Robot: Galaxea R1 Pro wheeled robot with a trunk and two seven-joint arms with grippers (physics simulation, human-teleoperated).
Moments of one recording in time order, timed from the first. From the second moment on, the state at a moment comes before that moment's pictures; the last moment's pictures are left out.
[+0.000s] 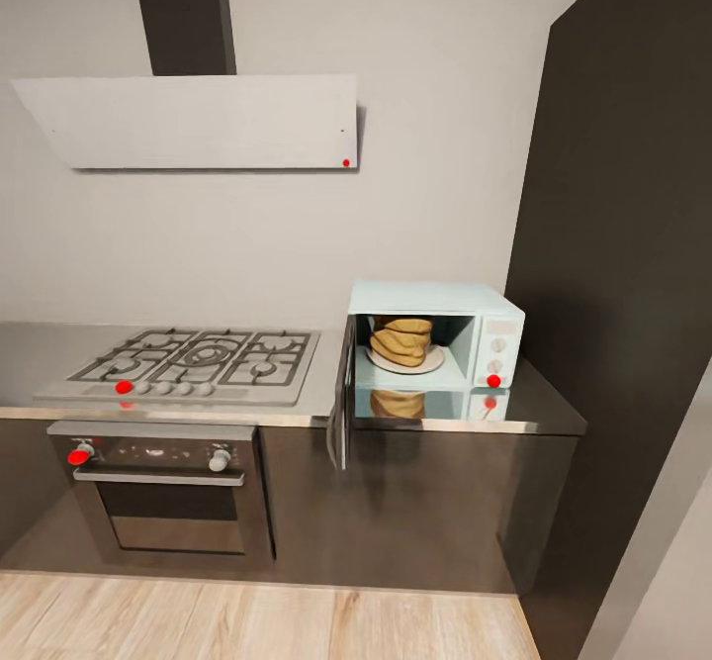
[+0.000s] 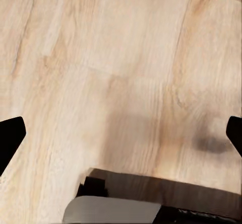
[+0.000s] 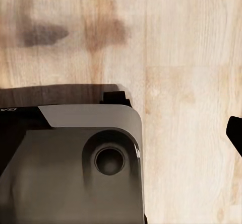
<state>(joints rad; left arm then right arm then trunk) 0.00 0.04 0.01 -0.56 0.24 0.03 0.00 -0.18 -0.02 -0.04 0.03 0.00 -0.06 -0.05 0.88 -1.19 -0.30</state>
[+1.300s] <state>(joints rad) -0.45 -0.06 -0.12 -1.26 0.18 0.49 -0.35 -0.16 -0.02 -0.04 0.03 -0.01 -0.13 -0.05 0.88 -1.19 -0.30</state>
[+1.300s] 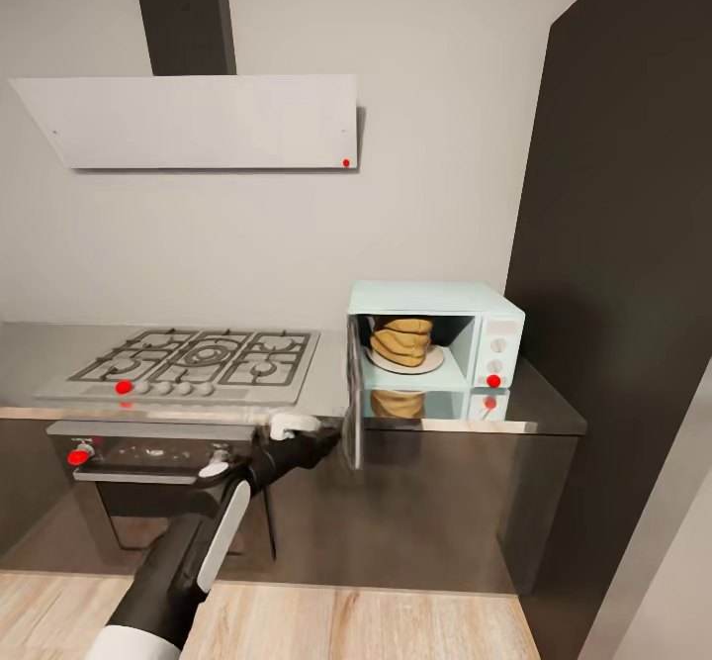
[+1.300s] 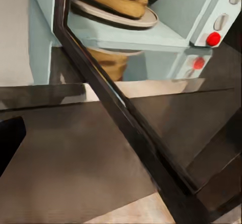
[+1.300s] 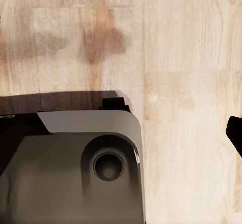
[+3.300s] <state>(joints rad) -0.46 -0.07 -0.26 -1.35 0.20 0.44 -0.28 -0.15 -0.02 -0.04 0.03 -0.01 -0.14 -0.05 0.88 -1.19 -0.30</state>
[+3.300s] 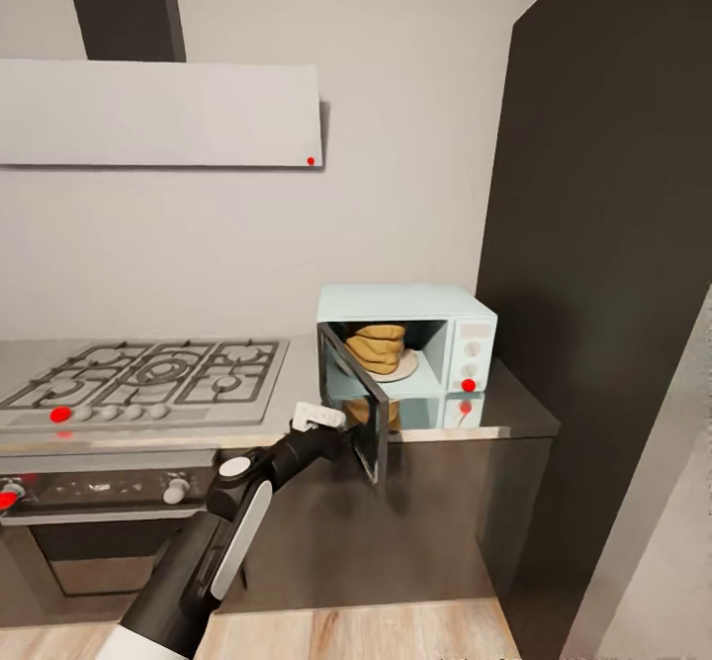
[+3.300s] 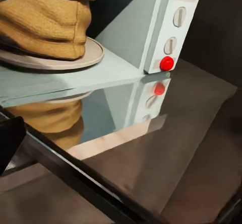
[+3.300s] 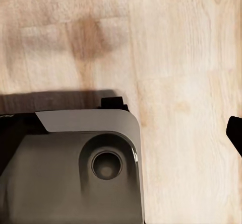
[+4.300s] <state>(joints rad) -0.45 -0.07 -0.26 -1.35 0.19 0.44 -0.22 -0.15 -0.03 -0.05 0.03 -0.01 -0.14 -0.05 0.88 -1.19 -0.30</state>
